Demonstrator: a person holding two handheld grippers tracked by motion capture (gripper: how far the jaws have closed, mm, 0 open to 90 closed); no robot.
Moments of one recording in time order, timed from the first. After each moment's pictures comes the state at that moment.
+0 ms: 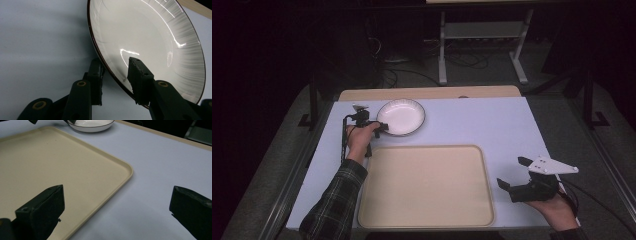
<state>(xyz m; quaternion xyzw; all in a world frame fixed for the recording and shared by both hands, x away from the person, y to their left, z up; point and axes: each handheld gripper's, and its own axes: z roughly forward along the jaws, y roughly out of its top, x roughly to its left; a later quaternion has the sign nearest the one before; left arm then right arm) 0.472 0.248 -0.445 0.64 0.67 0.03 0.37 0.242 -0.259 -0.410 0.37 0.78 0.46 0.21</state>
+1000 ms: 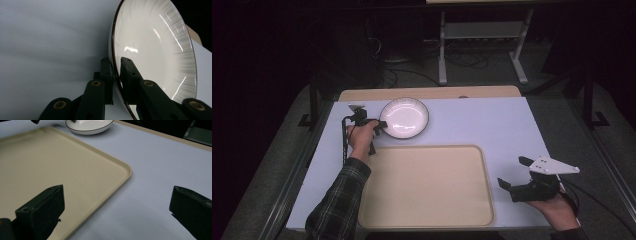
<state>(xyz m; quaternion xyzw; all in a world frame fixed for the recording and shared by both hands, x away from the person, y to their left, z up) 0.475 0.250 -0.446 0.58 0.70 0.01 0.41 0.243 -0.261 -0.410 0.37 0.78 0.46 0.21</state>
